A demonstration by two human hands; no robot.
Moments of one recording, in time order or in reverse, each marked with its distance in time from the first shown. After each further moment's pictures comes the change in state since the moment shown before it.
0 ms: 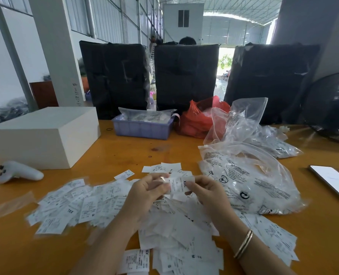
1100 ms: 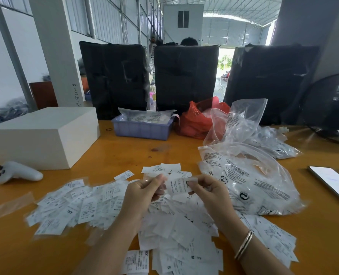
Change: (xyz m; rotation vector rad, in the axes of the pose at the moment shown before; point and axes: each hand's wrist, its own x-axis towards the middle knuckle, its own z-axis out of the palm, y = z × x) left_hand -0.002 0.006 0.007 -0.080 0.209 -0.075; right_hand 0.001 0.004 -0.005 -0.121 0.018 -0.185
